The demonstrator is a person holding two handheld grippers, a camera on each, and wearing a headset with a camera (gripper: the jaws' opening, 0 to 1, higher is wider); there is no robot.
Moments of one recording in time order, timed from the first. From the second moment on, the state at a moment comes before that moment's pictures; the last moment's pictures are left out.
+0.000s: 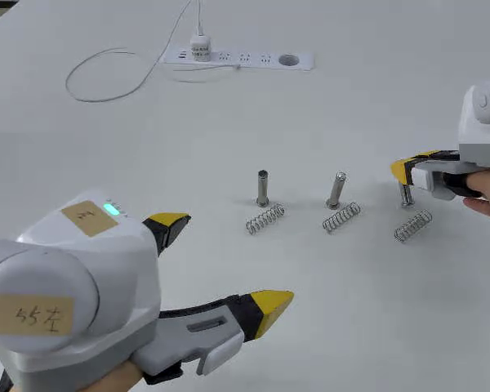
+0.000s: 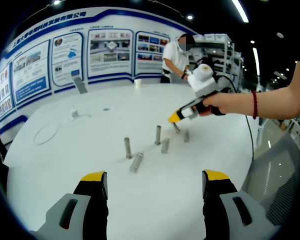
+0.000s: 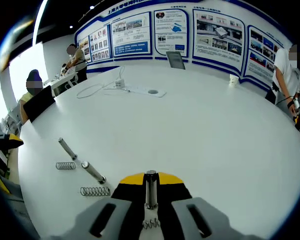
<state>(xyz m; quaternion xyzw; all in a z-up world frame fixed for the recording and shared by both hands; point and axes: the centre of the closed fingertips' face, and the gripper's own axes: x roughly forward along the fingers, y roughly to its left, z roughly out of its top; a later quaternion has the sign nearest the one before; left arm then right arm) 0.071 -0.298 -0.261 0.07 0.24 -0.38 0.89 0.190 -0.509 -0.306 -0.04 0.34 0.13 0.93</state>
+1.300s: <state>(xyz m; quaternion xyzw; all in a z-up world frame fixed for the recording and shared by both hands) 0.063 -0.297 -0.253 0.07 0.23 -0.38 0.89 0.172 -0.513 -0.301 -0.03 0.34 0.13 0.93</state>
